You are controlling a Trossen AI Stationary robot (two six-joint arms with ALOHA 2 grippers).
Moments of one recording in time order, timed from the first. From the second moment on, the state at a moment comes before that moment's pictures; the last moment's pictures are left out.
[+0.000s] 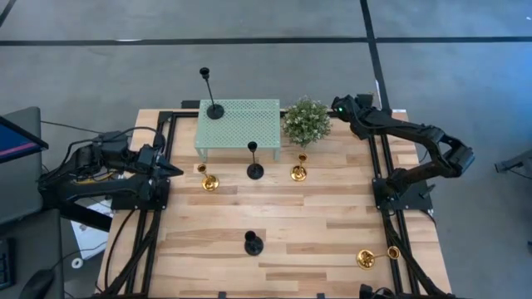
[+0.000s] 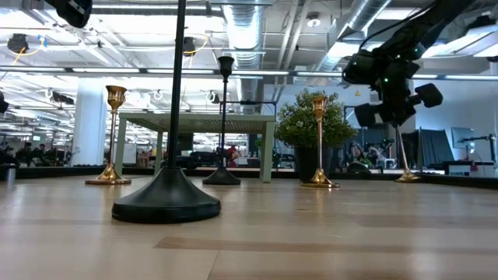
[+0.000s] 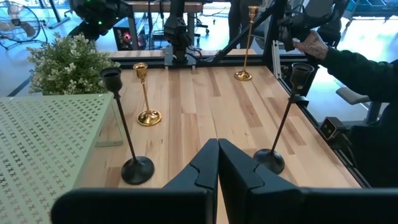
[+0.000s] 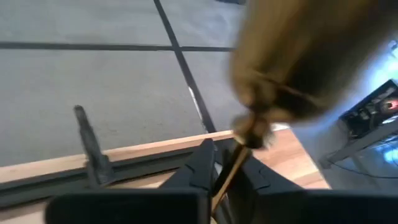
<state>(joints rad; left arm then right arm) 0.20 0.14 0.76 -0.77 0.30 0.13 -0.81 1.36 0.78 -0.47 0.99 0.68</state>
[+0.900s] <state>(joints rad) 0.20 0.14 0.76 -0.78 0.30 0.13 -0.47 1.03 0.91 -0.50 0.92 0.33</state>
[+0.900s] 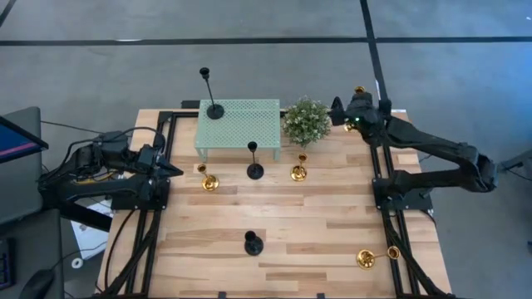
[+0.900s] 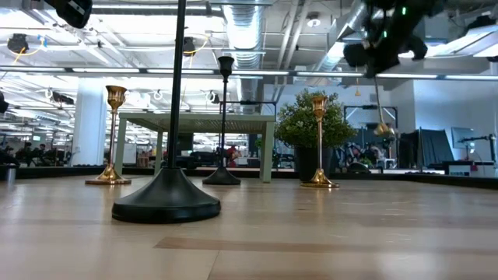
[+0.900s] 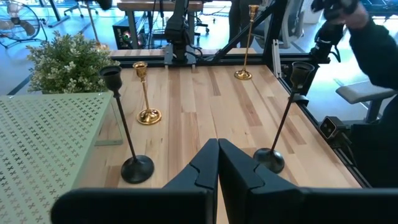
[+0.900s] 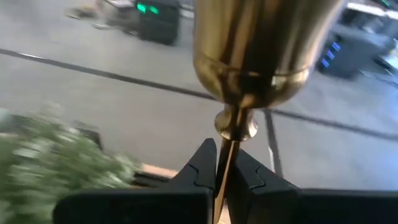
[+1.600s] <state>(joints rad) 0.20 0.14 0.76 -0.77 0.30 0.12 -0.45 1.58 1.63 -0.31 0.13 -0.09</state>
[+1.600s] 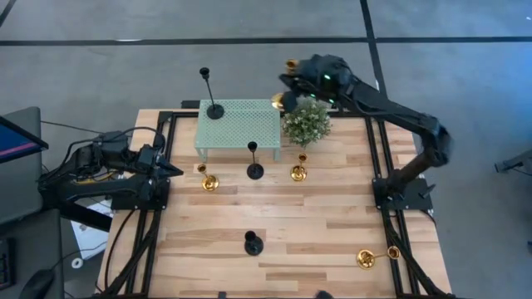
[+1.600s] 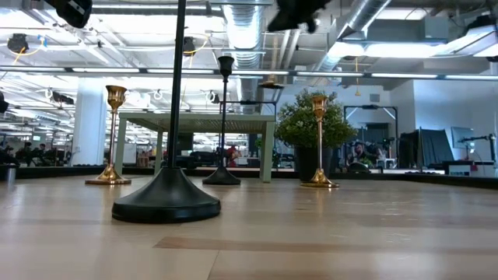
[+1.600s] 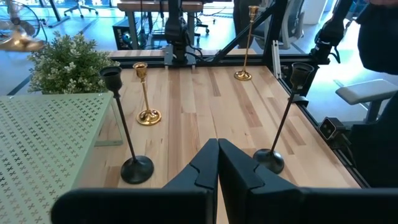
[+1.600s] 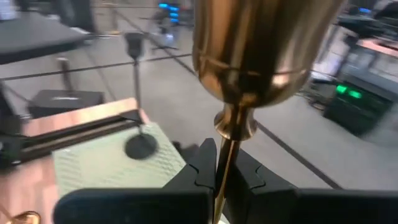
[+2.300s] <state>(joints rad) 0.20 0.14 0.76 -0.77 0.30 0.12 -0.52 2.07 2.11 -0.35 -0.22 -0.08</state>
